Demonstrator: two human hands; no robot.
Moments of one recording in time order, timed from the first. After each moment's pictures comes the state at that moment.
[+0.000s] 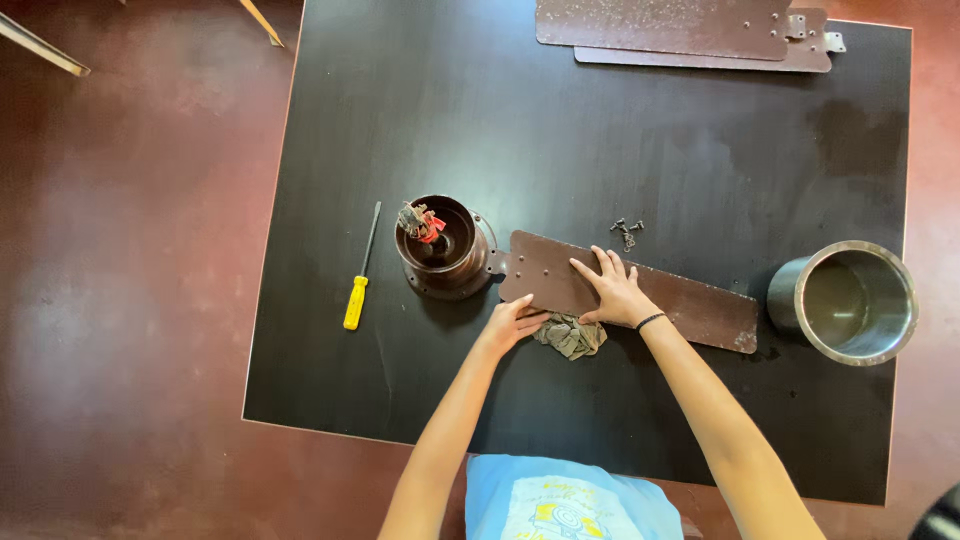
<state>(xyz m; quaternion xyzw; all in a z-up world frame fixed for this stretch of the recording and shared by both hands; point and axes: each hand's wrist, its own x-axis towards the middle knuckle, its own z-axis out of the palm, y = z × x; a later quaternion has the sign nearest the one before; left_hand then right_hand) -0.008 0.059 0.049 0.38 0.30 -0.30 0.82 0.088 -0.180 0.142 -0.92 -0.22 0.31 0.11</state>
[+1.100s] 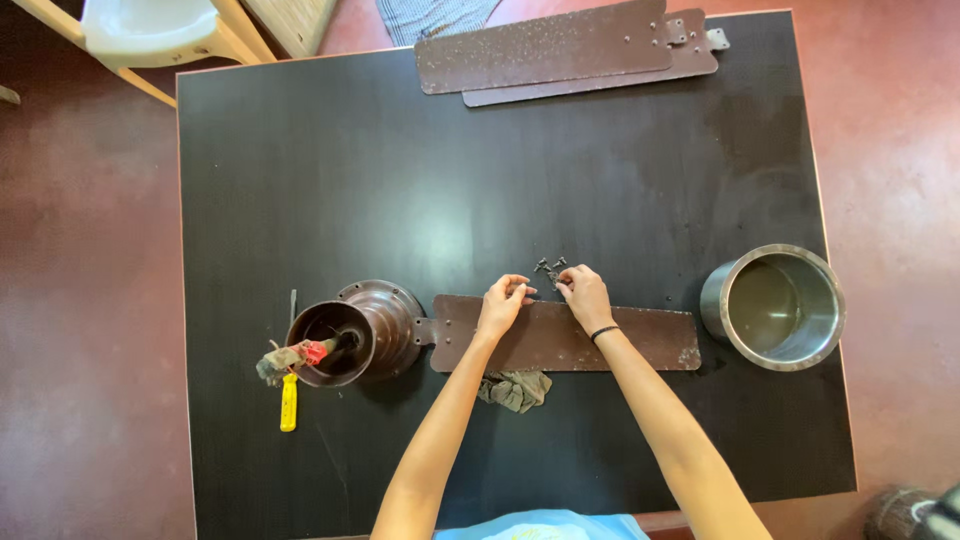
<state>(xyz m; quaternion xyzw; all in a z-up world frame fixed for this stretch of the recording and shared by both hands) 0.143 -0.052 0.042 0.69 0.13 -0.21 0.67 0.149 -0.254 0.060 -0.93 0.03 0.05 0.36</state>
